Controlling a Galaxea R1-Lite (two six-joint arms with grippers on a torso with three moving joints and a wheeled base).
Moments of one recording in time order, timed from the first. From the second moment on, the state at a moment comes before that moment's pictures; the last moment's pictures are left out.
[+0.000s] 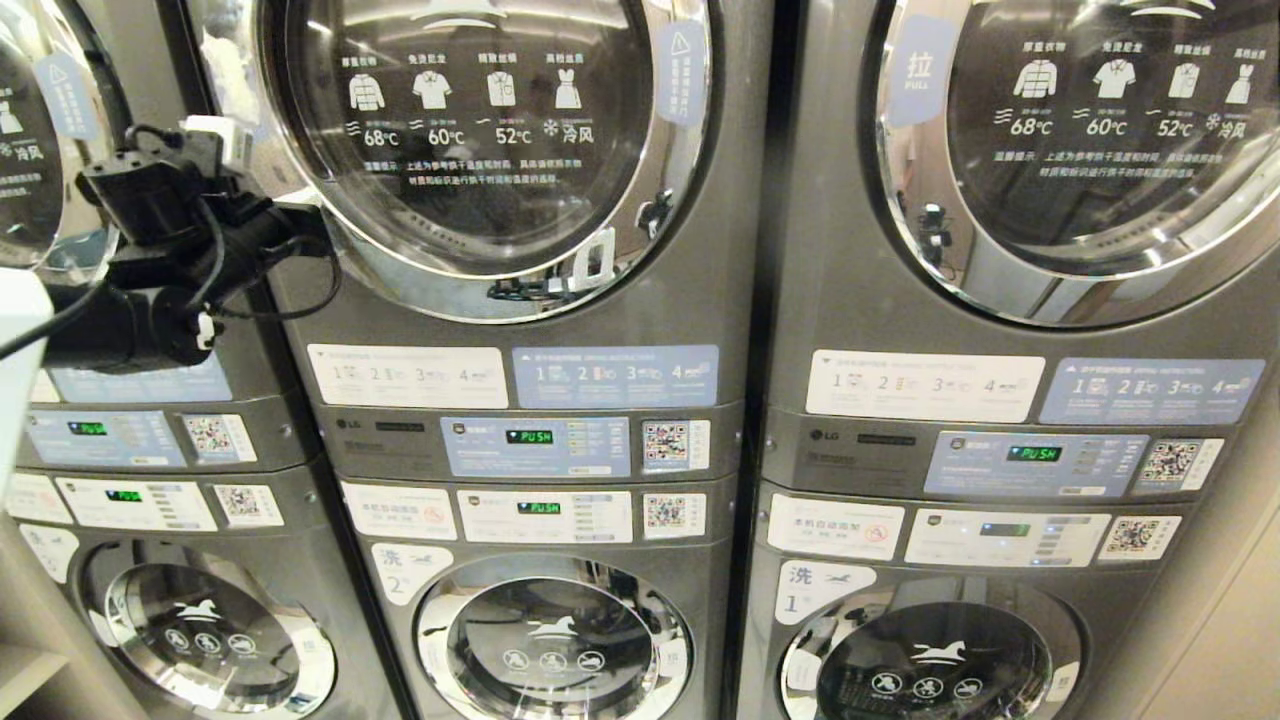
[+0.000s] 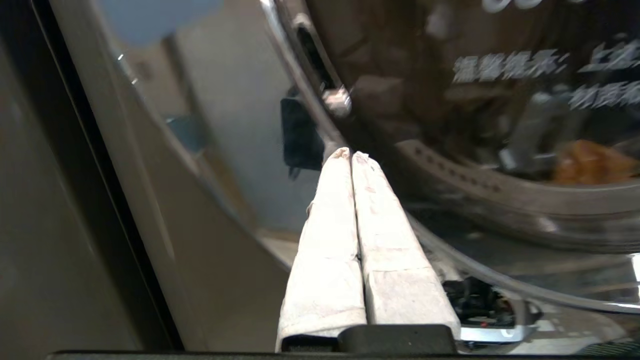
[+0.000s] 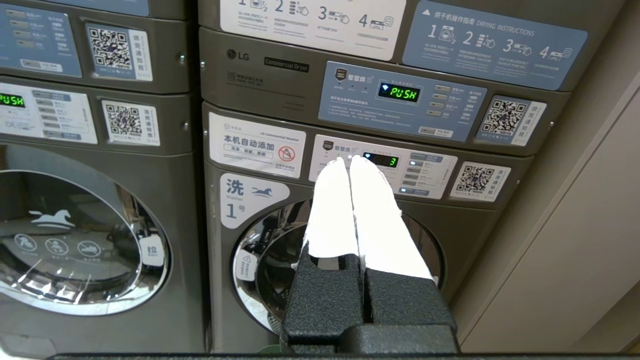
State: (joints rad) left arm 0.11 2.23 -1.82 -0.65 -0.20 0.11; right arm 0.00 0.00 -0.03 0.00 -0.03 -0.15
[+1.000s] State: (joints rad) left arm 0.06 2.39 -1.92 -0.64 -0.20 0.11; right arm 0.00 0.00 -0.03 0.00 -0.03 -0.15
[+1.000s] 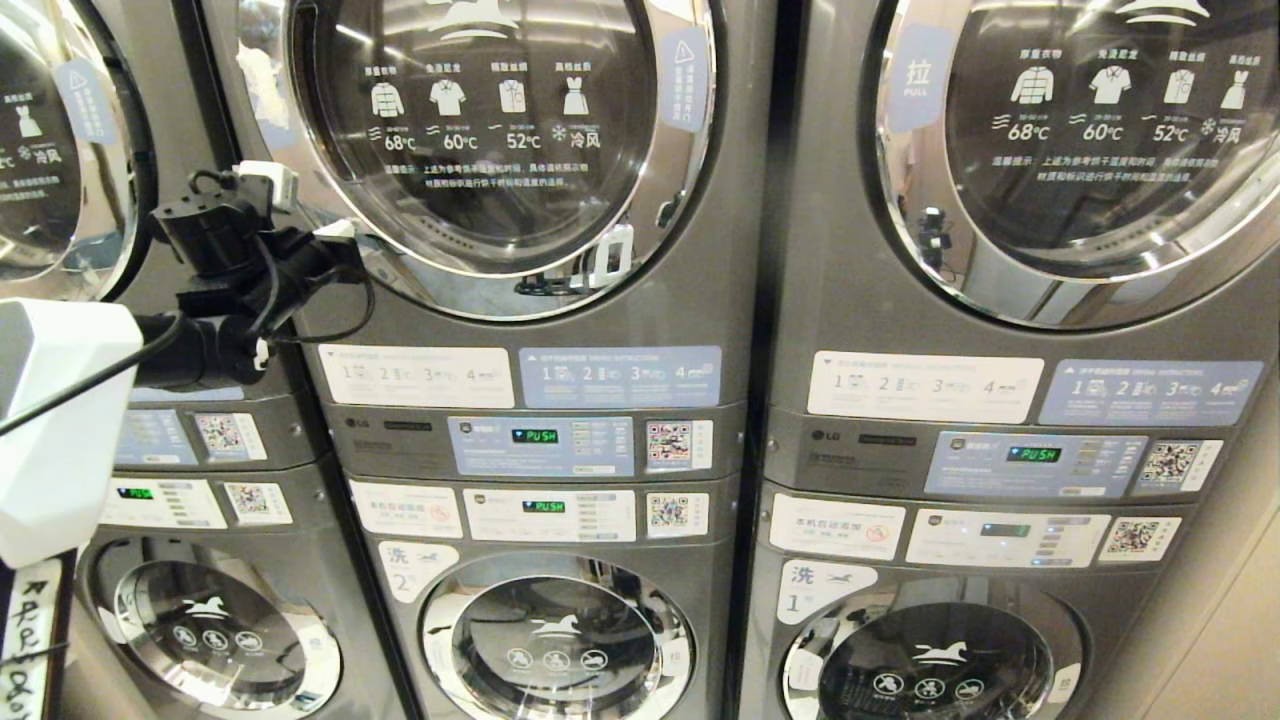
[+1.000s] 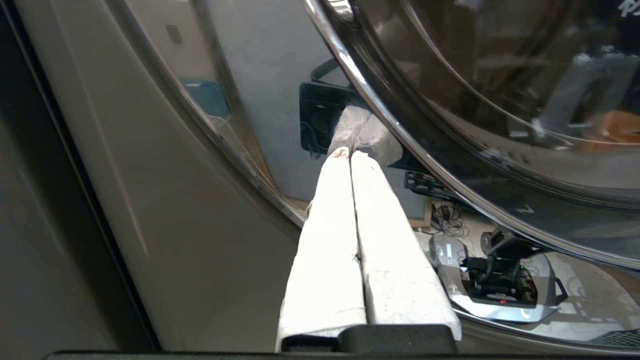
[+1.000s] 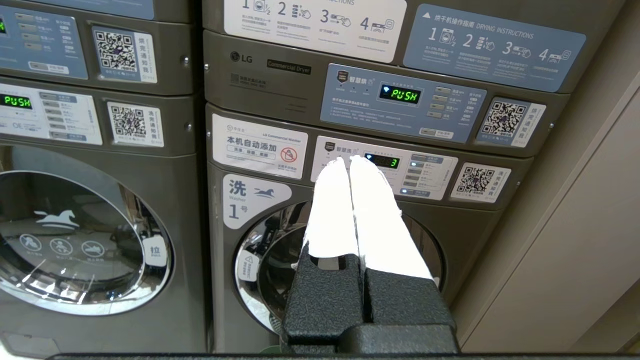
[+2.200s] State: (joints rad) left arm 0.03 2.44 -1.93 -0.65 -0.19 0.12; right arm 0.00 0.00 -0.03 -0.01 -0.03 -0.15
